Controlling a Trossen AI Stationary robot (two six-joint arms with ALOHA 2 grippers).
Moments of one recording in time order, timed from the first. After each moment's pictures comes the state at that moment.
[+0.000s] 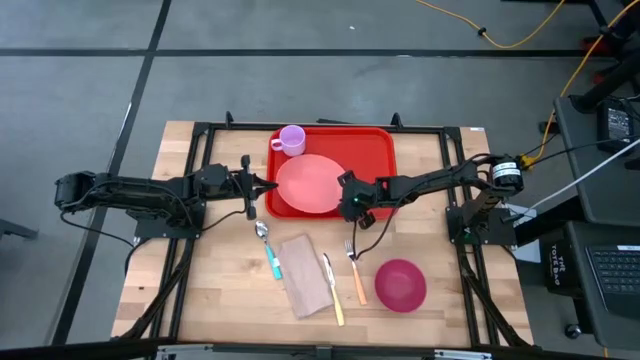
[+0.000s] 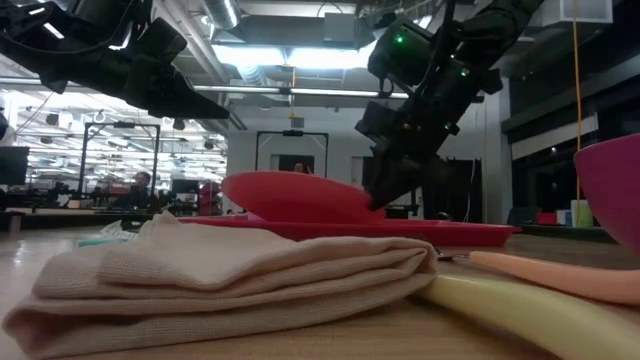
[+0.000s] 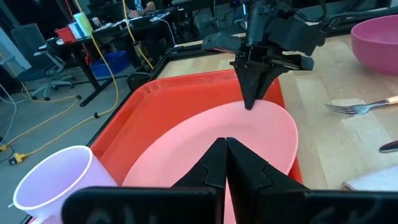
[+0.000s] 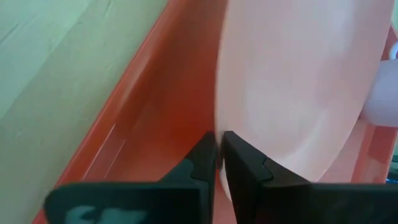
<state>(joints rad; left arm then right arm) 0.21 0.82 0.23 0.36 -0.06 0.19 -0.06 1.72 0.92 -0.15 0.21 -0.77</state>
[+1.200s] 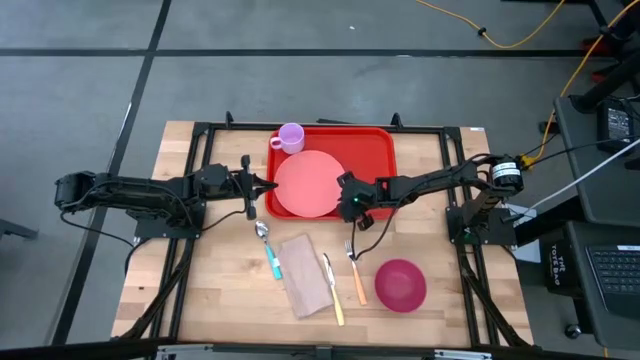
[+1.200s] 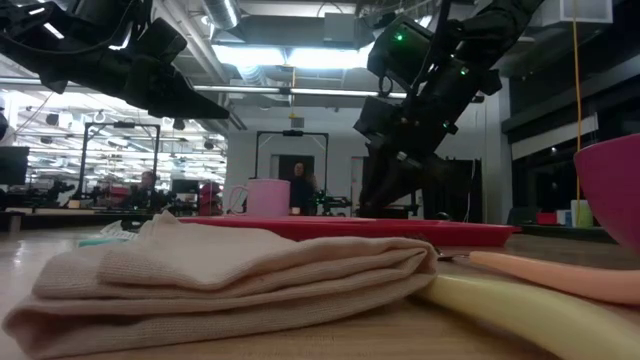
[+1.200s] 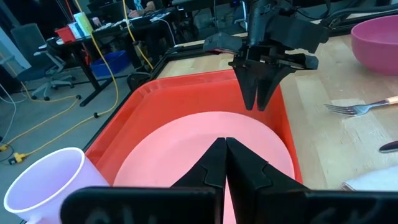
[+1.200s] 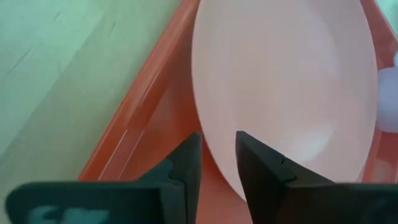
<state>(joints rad) 0.21 0.82 0.23 0.36 -0.06 0.19 -0.06 1.72 0.92 -0.13 0.17 -0.74</state>
